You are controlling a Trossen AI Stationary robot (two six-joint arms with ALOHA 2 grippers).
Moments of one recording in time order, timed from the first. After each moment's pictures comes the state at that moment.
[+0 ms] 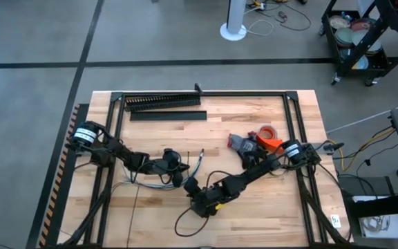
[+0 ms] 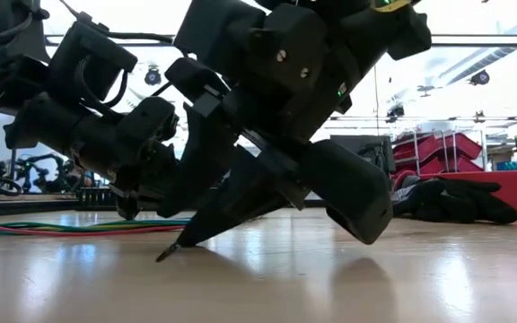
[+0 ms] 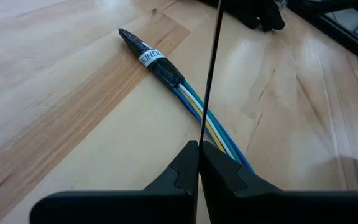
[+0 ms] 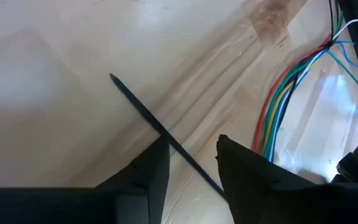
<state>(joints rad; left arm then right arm) -0.26 1.83 0.40 0.84 -0.36 -0.73 0.39 2.28 1.44 -0.08 0.25 -0.69</state>
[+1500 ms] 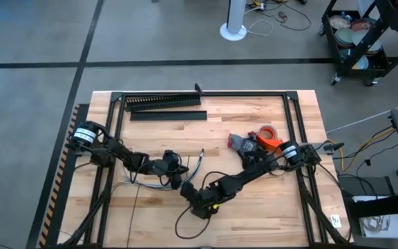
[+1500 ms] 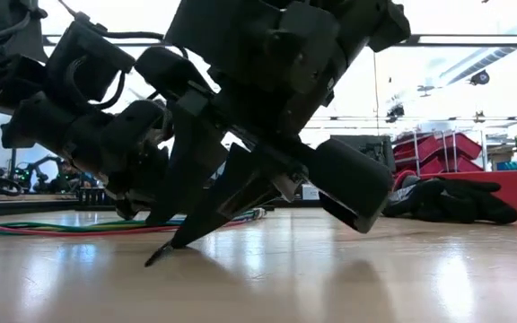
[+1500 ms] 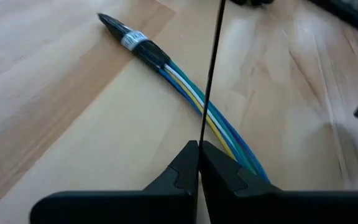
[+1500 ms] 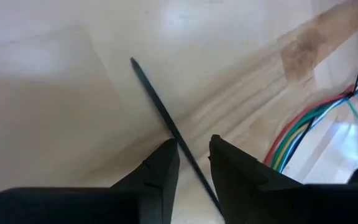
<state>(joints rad) -0.27 1.83 0.40 0.83 -0.30 -0.66 0.40 2.32 1.53 -0.19 0.14 -0.89</state>
